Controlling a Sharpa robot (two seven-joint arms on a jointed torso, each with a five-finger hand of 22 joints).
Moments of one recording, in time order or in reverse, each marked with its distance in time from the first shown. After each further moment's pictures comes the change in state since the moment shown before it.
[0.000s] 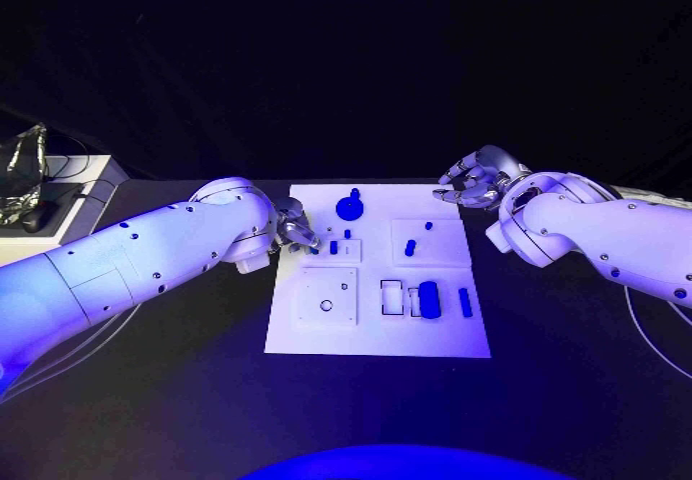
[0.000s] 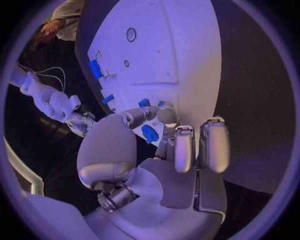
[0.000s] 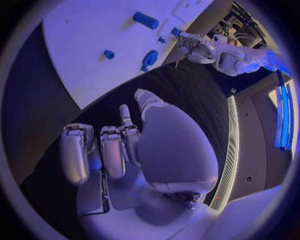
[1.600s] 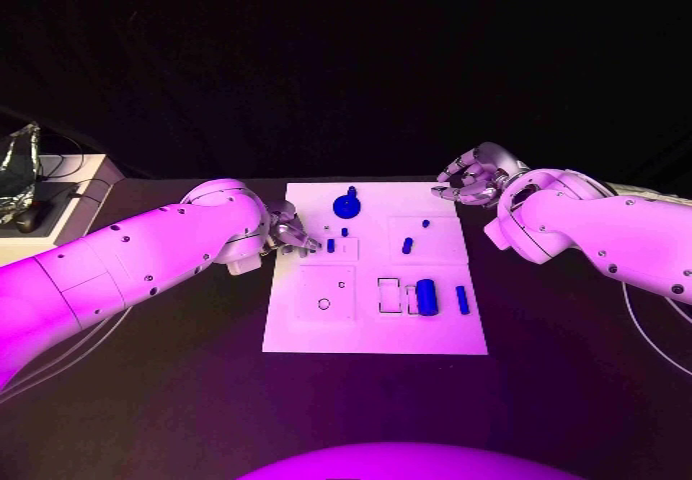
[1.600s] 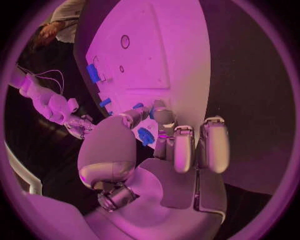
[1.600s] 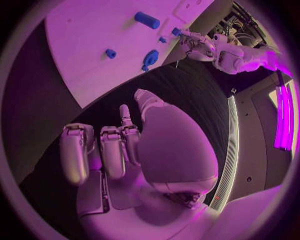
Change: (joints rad) left arm -0.007 -0.012 0.000 -0.003 -0.012 0.025 -0.001; left_hand -0.037 -0.055 -0.271 0.114 -0.016 0.082 -0.072 -0.008 -0.046 0.010 -0.007 0.000 0.022 0.000 0.000 0.004 0.000 0.000 0.003 -0.003 0.000 0.000; right arm 0.000 -0.007 0.000 0.002 0.000 -0.001 0.001; right_hand 0.000 0.000 0.000 0.000 0.004 0.000 0.000 0.004 0.001 0.000 0.000 0.000 0.000 0.000 0.000 0.000 0.000 0.000 0.000 0.000 -0.004 0.001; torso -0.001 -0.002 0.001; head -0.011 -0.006
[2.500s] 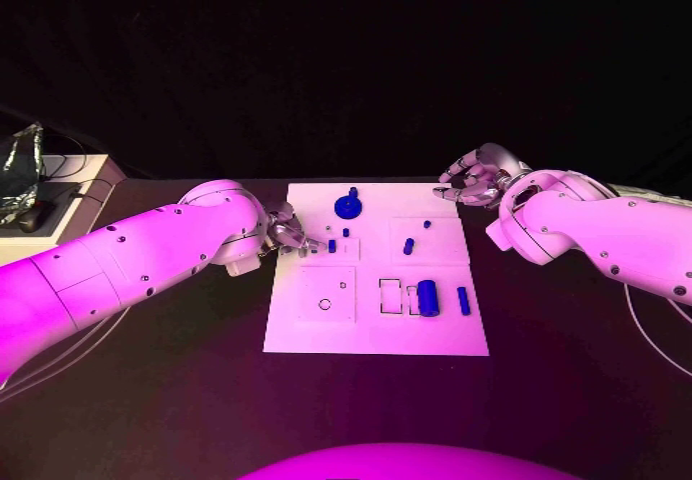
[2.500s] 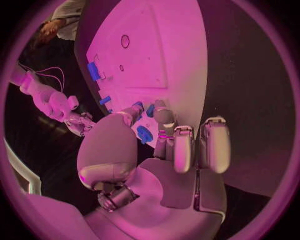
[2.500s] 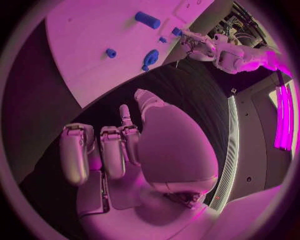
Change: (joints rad) left arm -0.002 -0.019 0.000 0.012 0.024 -0.021 0.000; left_hand 0.039 -0.011 -0.177 0.099 -0.112 0.003 0.004 0.000 -0.020 0.000 0.000 -0.009 0.003 0.003 -0.003 0.000 0.000 -0.016 0.000 0.000 0.000 0.000; right arm 0.000 0.000 0.000 -0.002 0.000 0.000 0.001; right_hand 0.000 0.000 0.006 0.000 0.000 0.000 0.000 0.000 0.000 0.000 0.000 0.000 0.000 0.000 0.000 0.000 0.000 0.000 0.000 0.000 0.000 0.000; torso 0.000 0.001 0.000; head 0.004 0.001
